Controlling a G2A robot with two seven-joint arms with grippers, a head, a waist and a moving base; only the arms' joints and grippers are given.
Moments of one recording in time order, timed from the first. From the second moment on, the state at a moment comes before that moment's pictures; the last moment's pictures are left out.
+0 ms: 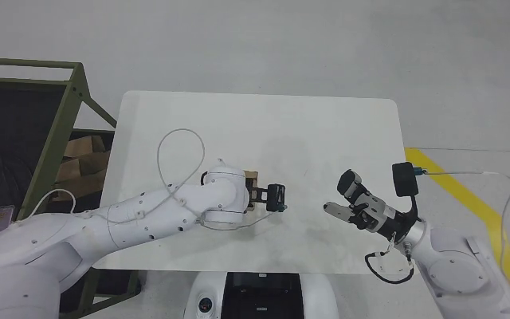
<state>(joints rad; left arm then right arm) 0.55 -0.95 -0.26 -1.91 0.83 -0.36 -1.44 -1.75 -0.92 1.53 -2.13 -0.19 -0.53 0.51</state>
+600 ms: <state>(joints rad) 0.77 -0.75 -0.66 -2.25 0.80 -0.28 -1.40 -1.75 -0.92 1.52 -2.13 -0.20 -0.52 0.51</state>
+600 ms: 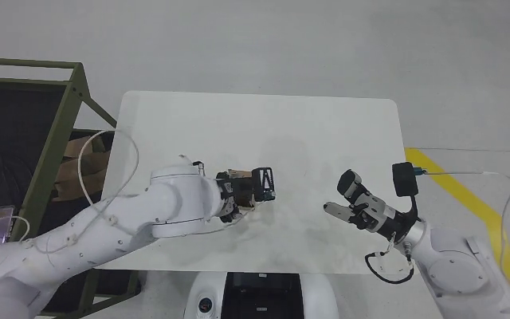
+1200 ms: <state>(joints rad) 1.33 -0.59 -1.28 -2.18 0.68 -0.38 -0.97 -1.51 -0.95 1.22 -2.10 -0.59 -0.28 0.66</state>
